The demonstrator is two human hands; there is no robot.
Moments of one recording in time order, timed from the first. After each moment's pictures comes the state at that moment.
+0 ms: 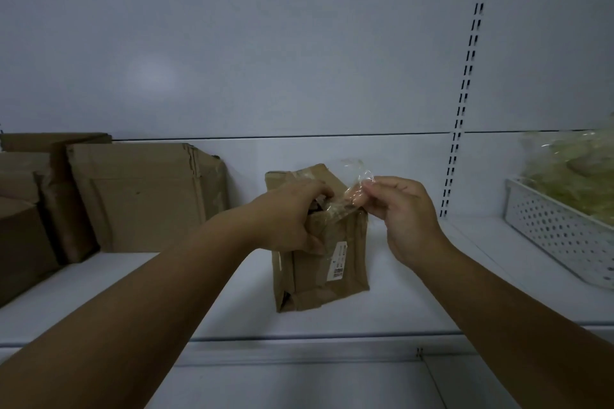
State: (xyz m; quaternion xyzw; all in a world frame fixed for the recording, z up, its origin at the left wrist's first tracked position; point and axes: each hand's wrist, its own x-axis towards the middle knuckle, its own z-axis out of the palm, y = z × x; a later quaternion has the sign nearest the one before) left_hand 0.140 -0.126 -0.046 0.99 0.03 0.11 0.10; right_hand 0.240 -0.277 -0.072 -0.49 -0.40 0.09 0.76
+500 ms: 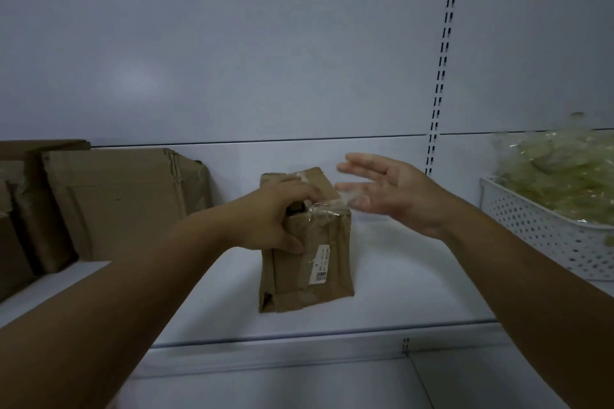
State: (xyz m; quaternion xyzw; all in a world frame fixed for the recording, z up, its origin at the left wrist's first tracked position) left_hand 0.137 -0.126 -0.037 0.98 -0.06 0.11 0.14; right_hand 0.282 -0.319 -0.047 -0.57 -0.49 0.25 0.61
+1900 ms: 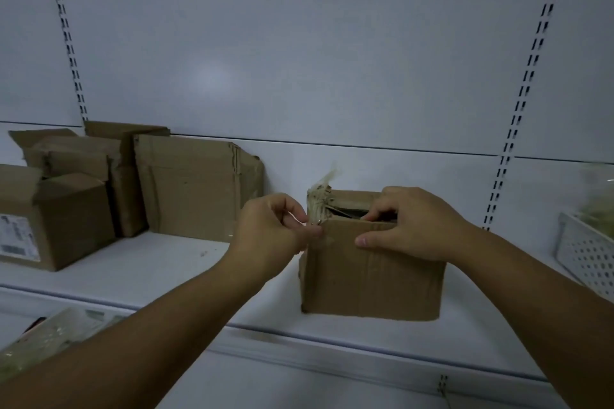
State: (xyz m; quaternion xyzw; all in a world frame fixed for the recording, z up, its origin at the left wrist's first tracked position) left_hand 0.085 -0.147 -0.073 0.76 0.20 0.41 0.46; right_hand 0.265 -0.277 -0.044 -0.78 -0.59 -0.09 0.19
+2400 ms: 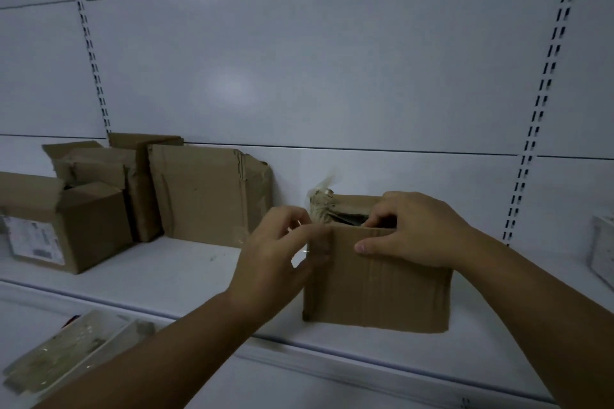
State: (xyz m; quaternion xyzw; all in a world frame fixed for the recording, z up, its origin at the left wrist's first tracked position) left_hand 0.088 -0.153 -0.098 0.87 0.06 0.49 -0.01; right_hand 0.271 -0.278 -0.043 -0.76 -0.61 -0.08 0.19
